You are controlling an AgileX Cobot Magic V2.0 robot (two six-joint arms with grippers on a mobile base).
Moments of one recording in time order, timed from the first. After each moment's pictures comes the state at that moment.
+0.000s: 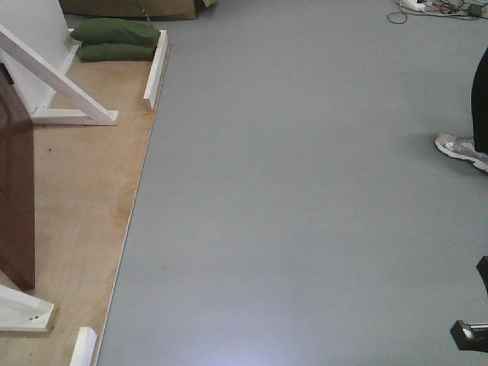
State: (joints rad) left arm 0.06 -0.01 0.03 -0.06 0.08 -0.04; right arm 0.02 -0.01 0.03 0.06 0.28 -0.05
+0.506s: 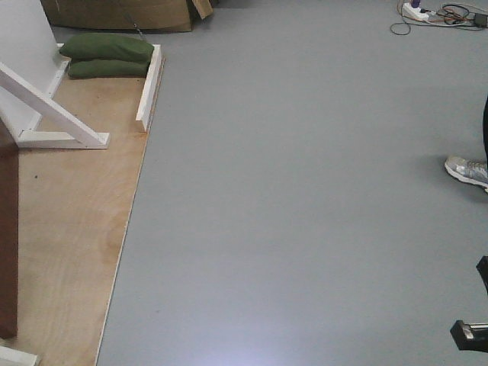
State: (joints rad) left arm 0.06 -0.01 0.03 -0.06 0.08 -0.04; right arm 0.02 -0.01 0.03 0.06 0.28 -0.05
